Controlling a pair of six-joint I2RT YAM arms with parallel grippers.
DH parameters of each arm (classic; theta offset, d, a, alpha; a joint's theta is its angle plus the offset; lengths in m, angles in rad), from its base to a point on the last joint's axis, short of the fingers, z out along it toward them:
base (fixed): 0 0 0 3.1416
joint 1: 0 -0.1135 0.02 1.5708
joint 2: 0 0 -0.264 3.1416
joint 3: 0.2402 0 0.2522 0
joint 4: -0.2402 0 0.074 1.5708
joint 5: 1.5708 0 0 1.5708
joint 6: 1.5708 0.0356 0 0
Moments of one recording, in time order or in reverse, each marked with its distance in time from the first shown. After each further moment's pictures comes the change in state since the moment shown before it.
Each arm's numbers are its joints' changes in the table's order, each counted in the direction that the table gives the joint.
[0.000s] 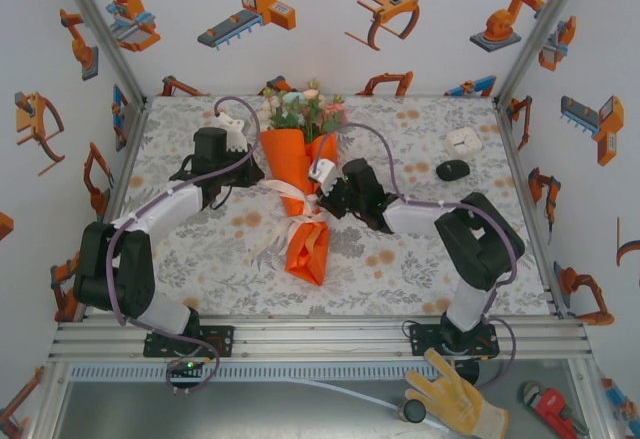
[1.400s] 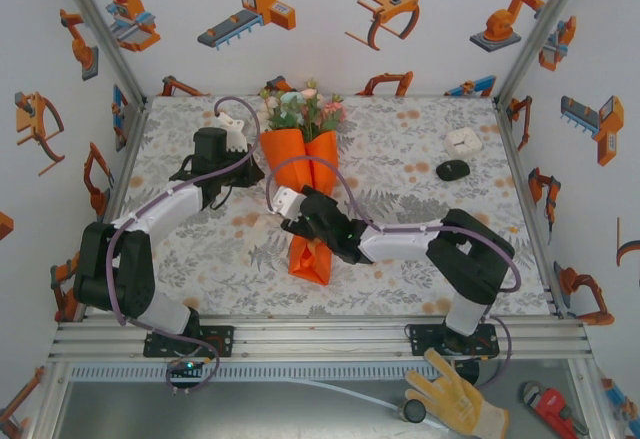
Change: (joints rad) left arm 0.000 0.000 -0.001 0.000 0.000 0.000; right arm -0.313 -0.024 0.030 -0.042 0.563 -0.083
